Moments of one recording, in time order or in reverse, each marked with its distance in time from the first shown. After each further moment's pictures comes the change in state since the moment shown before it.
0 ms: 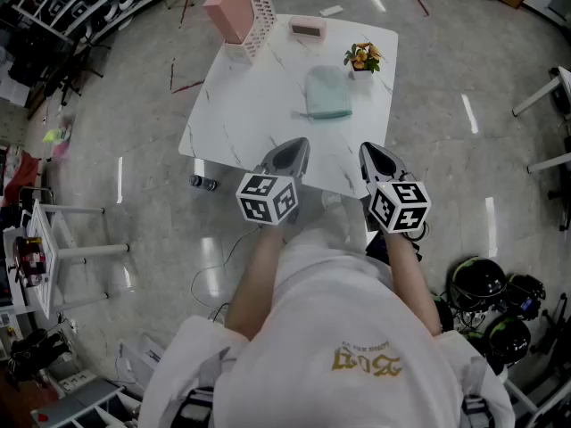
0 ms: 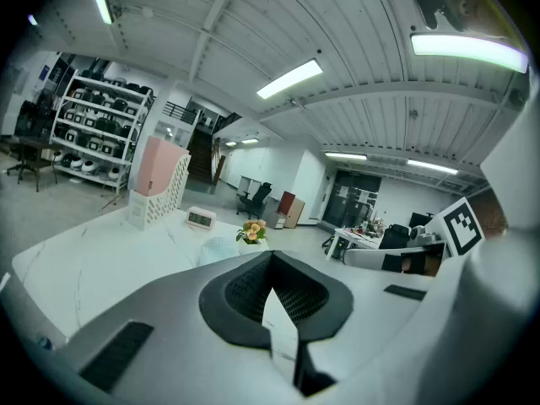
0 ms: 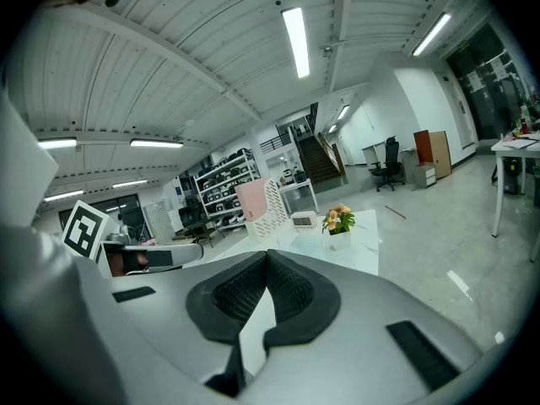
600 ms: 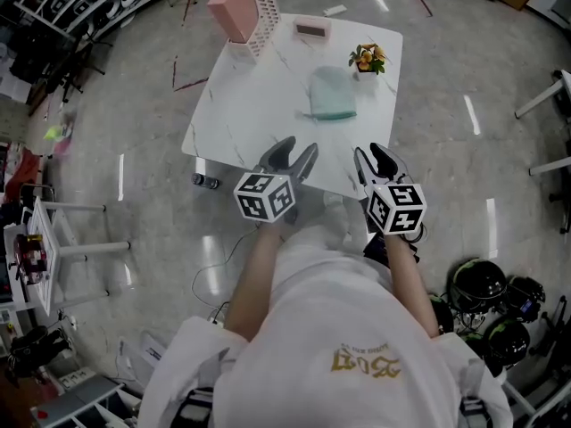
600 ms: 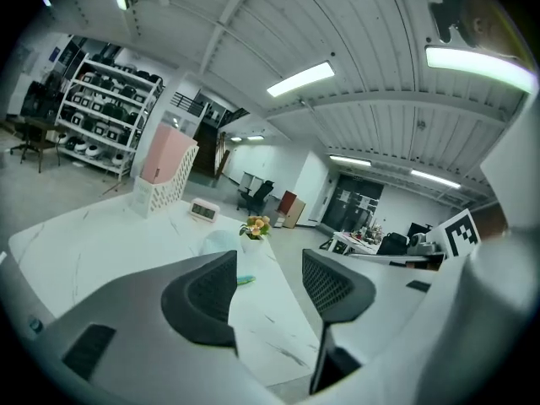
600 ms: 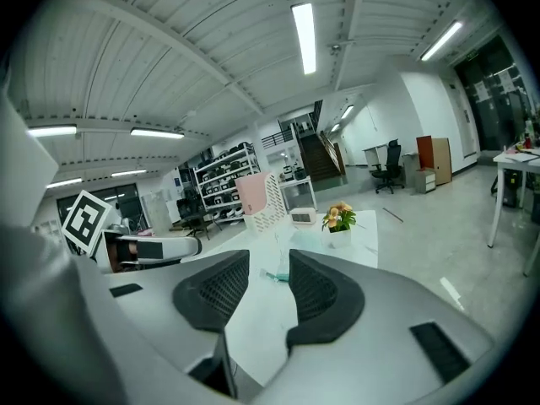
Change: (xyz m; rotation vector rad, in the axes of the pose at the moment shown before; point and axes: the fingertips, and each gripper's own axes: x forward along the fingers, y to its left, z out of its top) left arm -0.002 0.016 -0.009 -0.082 0.021 -0.012; right arm 0.008 0.004 -0.009 -0.052 0.030 -0.024
